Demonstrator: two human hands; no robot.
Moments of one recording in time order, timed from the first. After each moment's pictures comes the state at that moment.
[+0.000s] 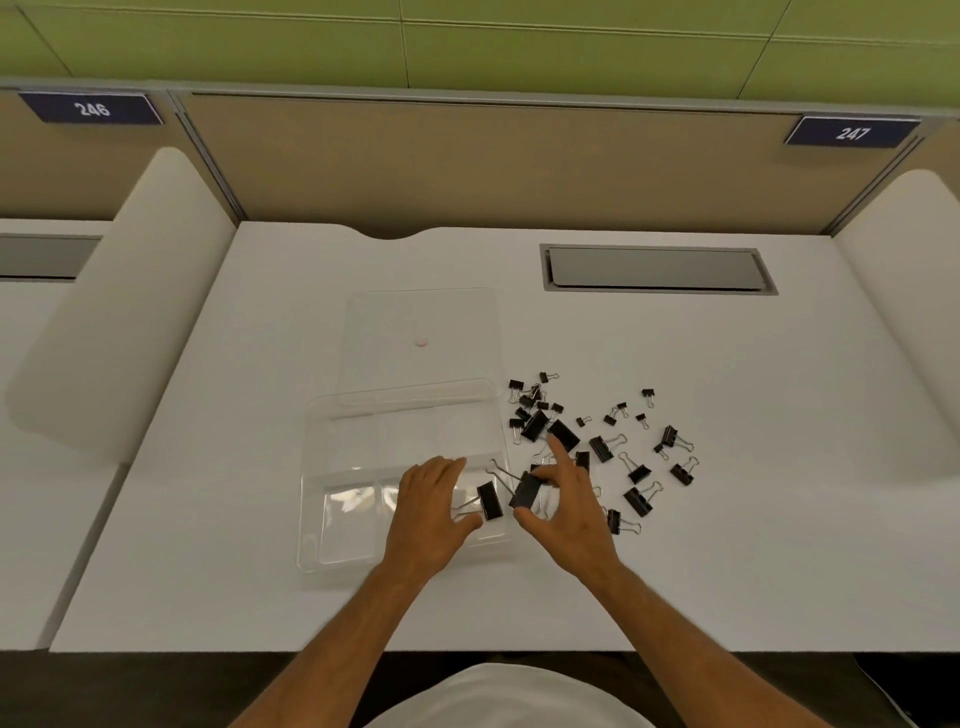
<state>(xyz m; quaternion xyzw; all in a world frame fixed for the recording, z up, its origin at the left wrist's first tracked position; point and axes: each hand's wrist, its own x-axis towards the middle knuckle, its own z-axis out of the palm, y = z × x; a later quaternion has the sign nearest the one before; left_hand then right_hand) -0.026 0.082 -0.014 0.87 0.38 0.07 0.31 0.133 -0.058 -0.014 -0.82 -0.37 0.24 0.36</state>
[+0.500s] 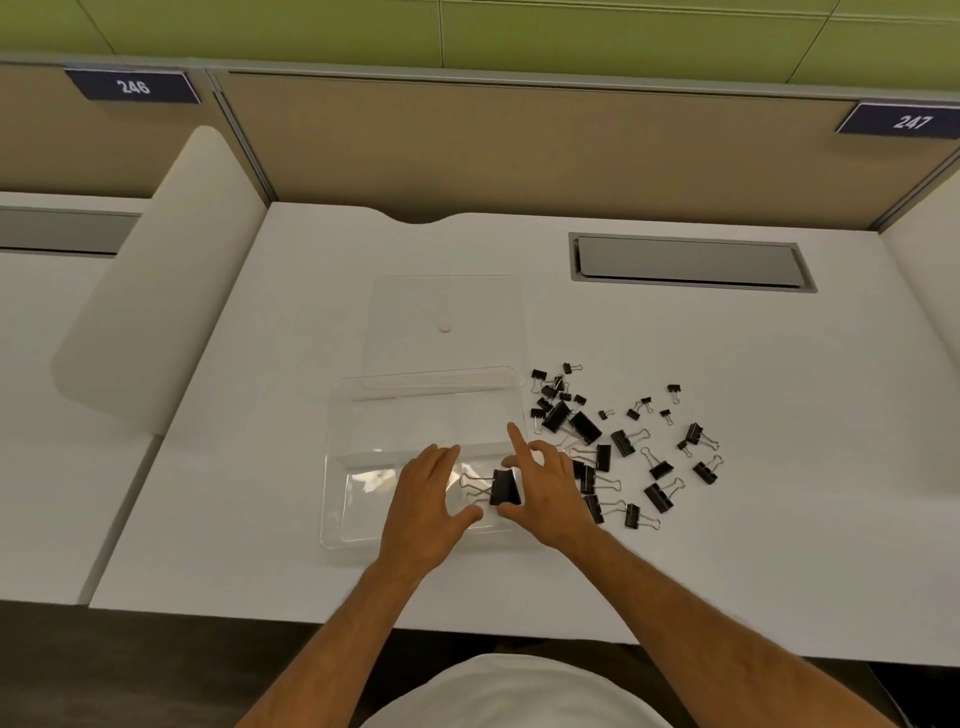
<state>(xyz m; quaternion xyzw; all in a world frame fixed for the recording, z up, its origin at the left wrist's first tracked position) -0.053 0.083 -0.009 0.83 0.44 0.05 0.34 0.121 -0.010 -0.035 -0.80 -0.51 0.25 0.18</state>
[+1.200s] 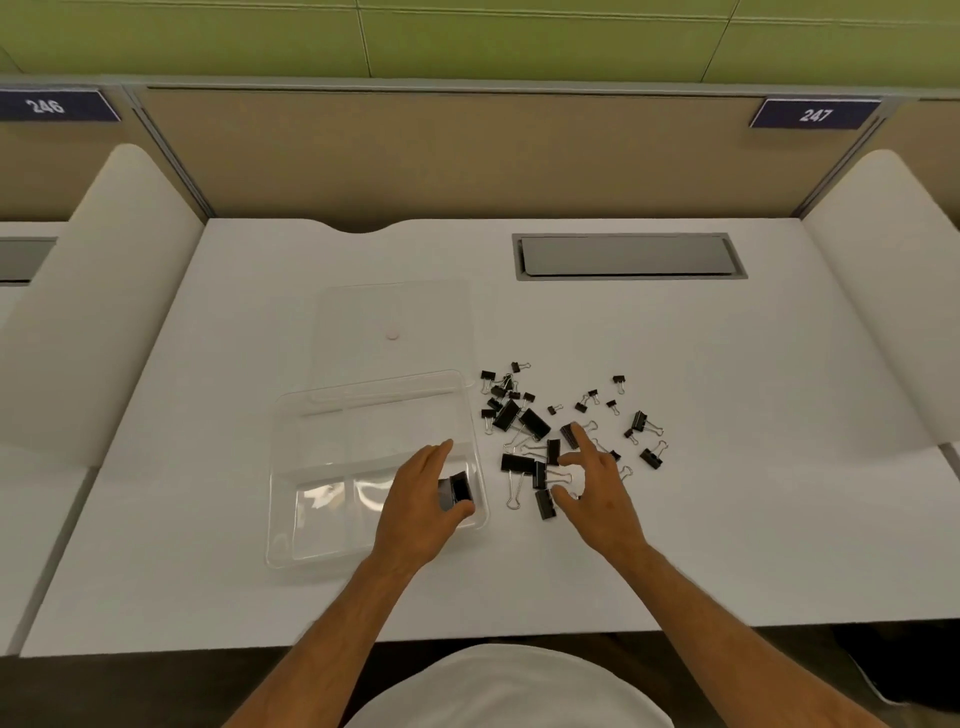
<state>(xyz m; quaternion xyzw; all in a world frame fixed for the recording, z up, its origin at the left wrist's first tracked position) -0.006 0.062 -0.004 0.83 0.40 0.05 0.39 0.194 -0.105 -0.026 -0.85 -0.35 0.22 0.33</state>
